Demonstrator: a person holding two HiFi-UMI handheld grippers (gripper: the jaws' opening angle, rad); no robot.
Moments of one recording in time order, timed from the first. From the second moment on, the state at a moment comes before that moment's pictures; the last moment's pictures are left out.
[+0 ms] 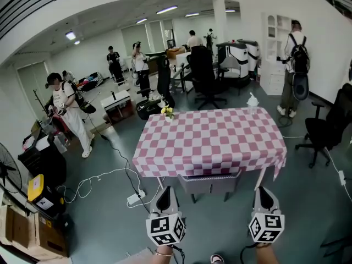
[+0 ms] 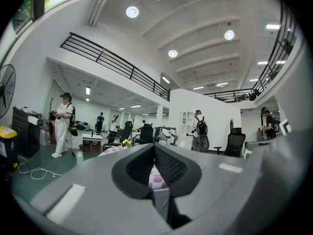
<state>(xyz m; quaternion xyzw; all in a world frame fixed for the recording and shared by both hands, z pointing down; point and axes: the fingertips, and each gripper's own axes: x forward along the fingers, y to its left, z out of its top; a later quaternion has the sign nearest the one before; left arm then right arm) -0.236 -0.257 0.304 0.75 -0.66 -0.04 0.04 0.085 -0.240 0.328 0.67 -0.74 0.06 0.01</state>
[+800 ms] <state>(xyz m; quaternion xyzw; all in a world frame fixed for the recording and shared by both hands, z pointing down) -0.231 -0.249 0.311 0.75 -0.65 -0.03 0.05 0.088 -0.235 0.327 0.66 -0.75 0.07 0.02</state>
